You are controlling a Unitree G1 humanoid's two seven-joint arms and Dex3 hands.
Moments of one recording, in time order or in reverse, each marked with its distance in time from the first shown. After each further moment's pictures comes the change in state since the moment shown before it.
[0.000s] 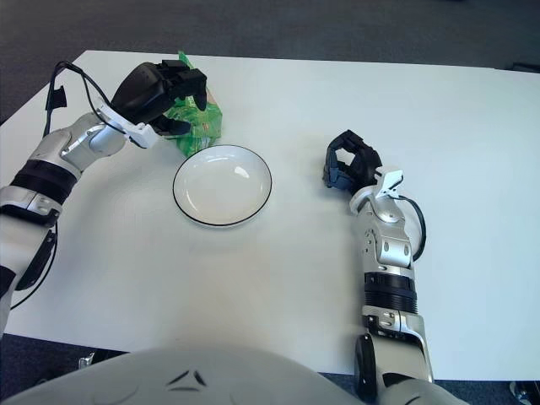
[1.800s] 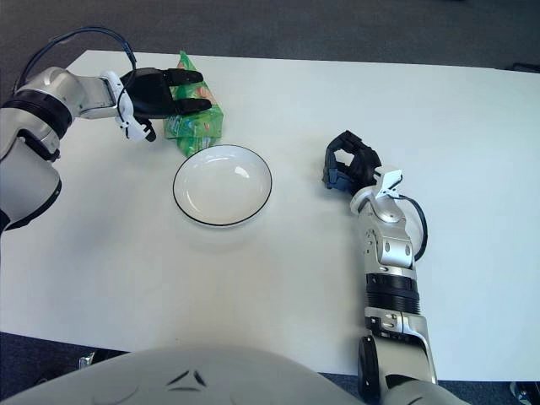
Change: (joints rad) left arm -0.420 -0.031 -0.692 0.467 0.602 0.126 0.223; right arm 0.011 -0.017 0.017 -0.017 -0.001 0.025 0.009
